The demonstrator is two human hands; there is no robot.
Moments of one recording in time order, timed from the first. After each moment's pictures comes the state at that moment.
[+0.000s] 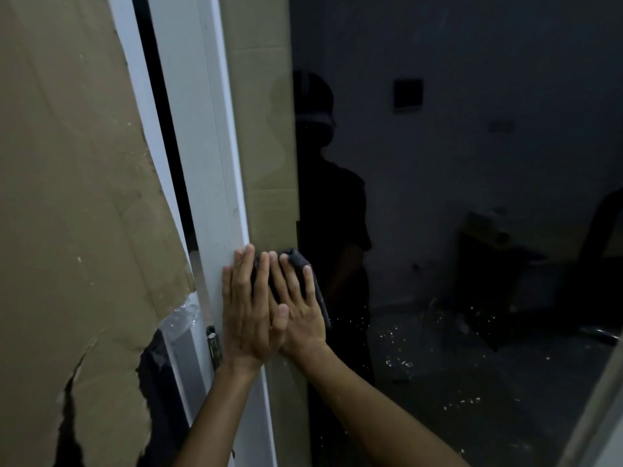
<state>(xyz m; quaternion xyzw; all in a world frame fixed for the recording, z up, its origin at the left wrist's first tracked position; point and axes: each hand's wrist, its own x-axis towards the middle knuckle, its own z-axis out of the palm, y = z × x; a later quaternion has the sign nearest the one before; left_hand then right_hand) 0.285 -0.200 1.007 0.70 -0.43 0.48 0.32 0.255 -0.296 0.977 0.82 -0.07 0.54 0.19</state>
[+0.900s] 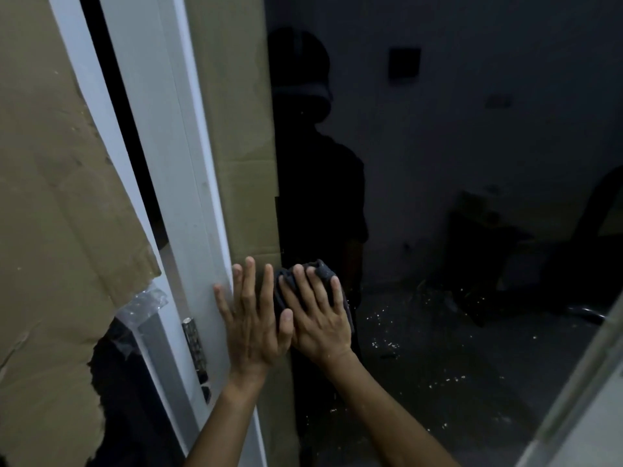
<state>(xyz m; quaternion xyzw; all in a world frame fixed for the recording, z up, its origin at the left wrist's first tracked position) 0.275 -0.233 0.944 0.73 -0.38 0.49 0.28 0.218 -0.353 0.921 0.80 -0.07 0.57 0.18</state>
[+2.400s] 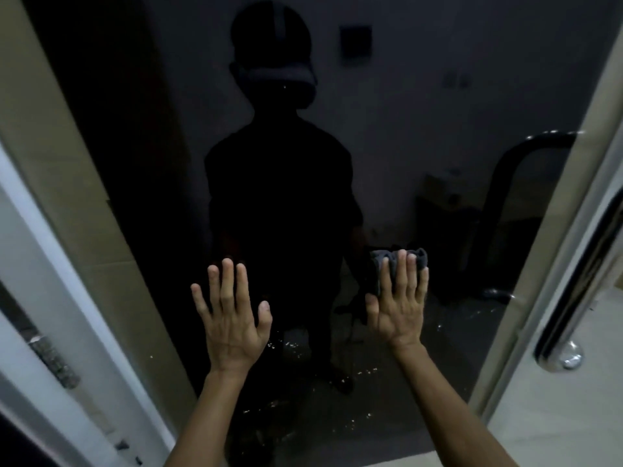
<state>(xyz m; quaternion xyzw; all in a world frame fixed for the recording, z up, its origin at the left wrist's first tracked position) 0.195 -0.368 0.922 0.74 -0.36 0.50 0.26 0.036 -0.602 0.898 0.78 -0.21 0.57 0.13</state>
